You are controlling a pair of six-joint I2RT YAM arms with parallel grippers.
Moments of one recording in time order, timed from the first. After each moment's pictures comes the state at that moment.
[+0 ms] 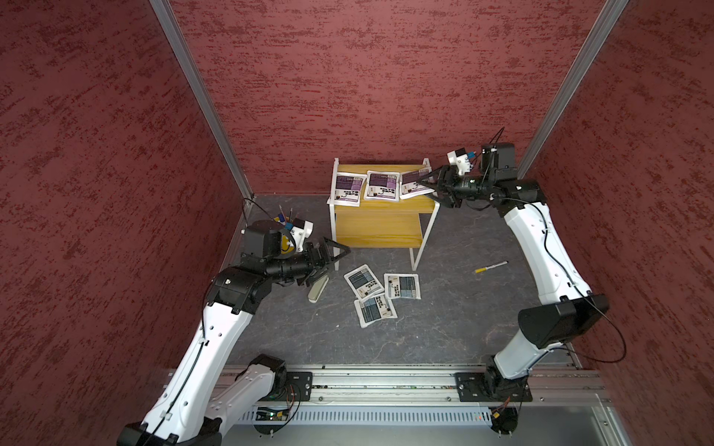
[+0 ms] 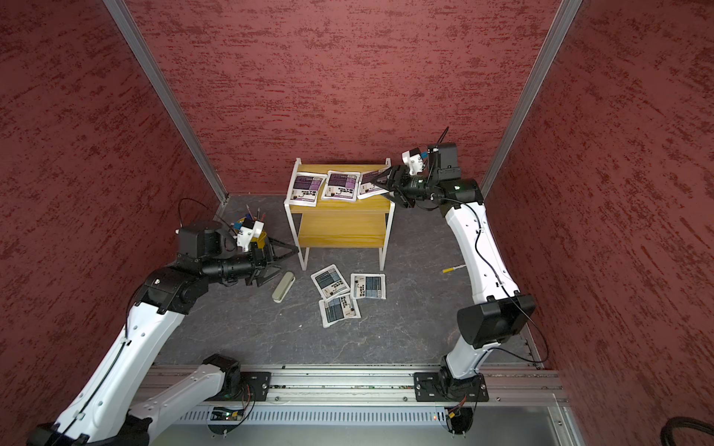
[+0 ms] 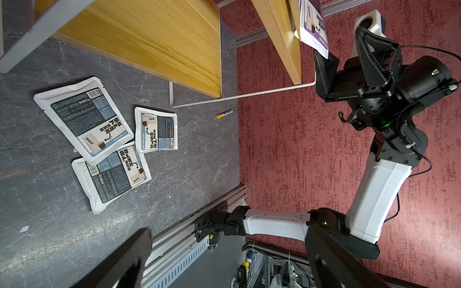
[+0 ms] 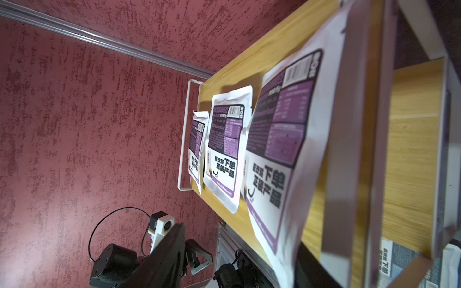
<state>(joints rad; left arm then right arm) -0.28 0.94 1.16 -0.80 0.71 -0.90 0.17 1.68 2.00 -0.88 -0.78 0.78</state>
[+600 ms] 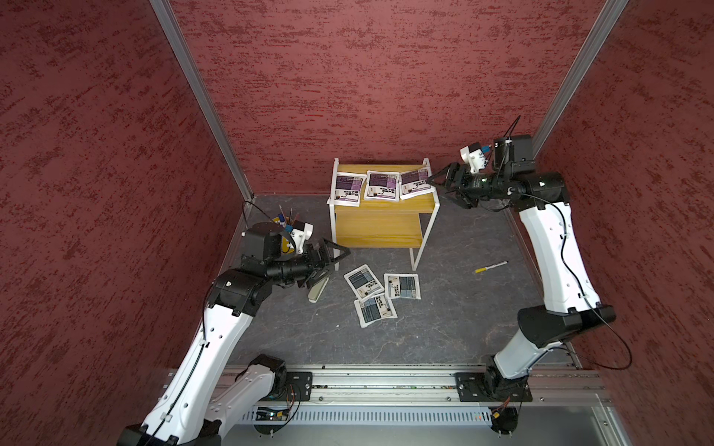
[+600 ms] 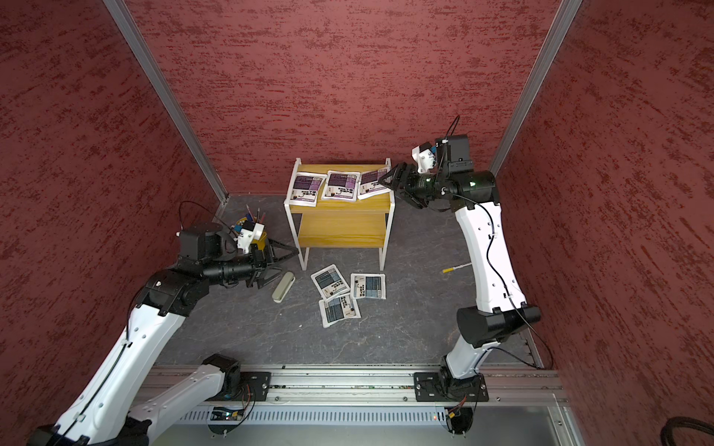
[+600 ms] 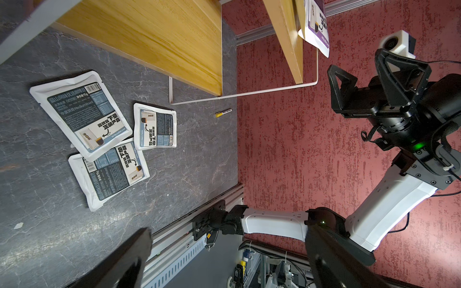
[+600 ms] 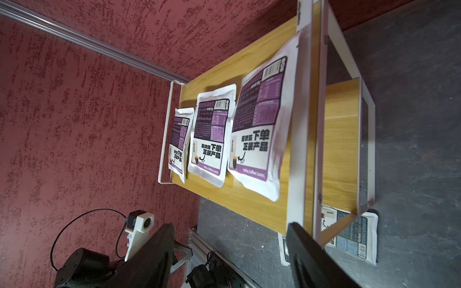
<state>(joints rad) -0.28 0.93 1.13 -0.79 0.72 -0.92 0.17 1.70 2.23 -1.16 -0.62 0.64</state>
